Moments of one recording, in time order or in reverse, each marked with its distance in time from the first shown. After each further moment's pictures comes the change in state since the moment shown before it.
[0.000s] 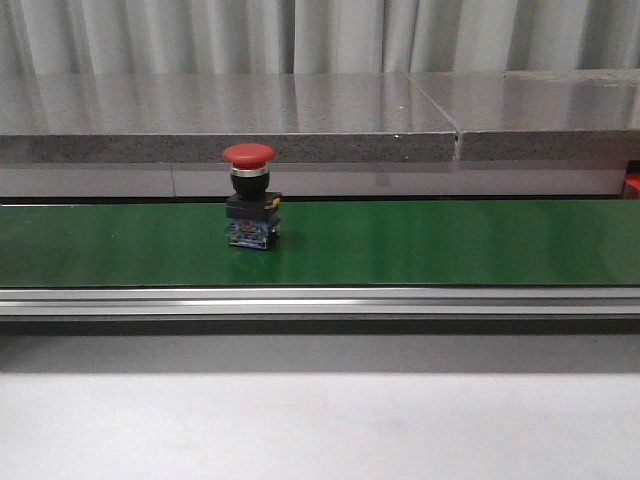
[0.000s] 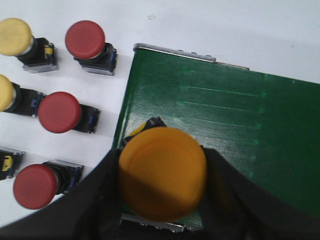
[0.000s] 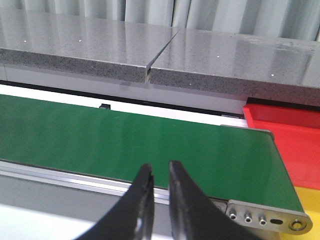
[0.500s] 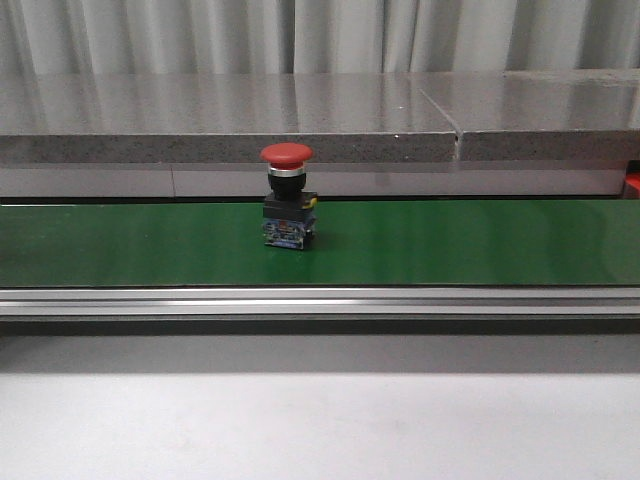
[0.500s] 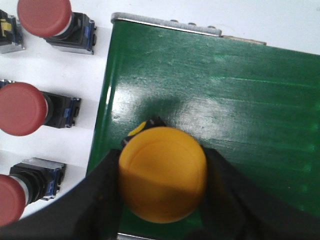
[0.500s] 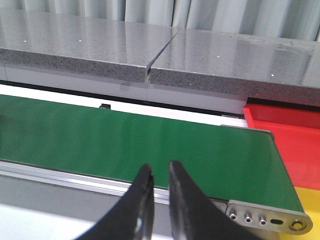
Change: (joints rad) left arm -0.020 0.137 -0.014 0.000 -0.006 0.005; right arm 0.000 0.000 0.000 0.000 0.000 0.000
